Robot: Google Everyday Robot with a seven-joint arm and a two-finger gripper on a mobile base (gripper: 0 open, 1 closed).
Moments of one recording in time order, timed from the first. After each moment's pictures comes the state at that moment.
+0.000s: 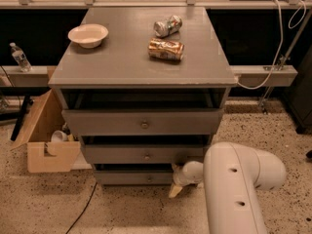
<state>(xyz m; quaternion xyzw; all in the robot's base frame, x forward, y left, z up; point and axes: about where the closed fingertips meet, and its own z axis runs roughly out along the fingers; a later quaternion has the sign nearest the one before) 0.646 -0.084 0.181 -0.66 0.70 0.03 0.26</state>
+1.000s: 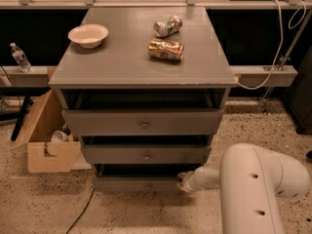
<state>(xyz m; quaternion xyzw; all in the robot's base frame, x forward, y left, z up) 0.606 -0.130 0.190 -0.65 0.72 0.03 0.24</state>
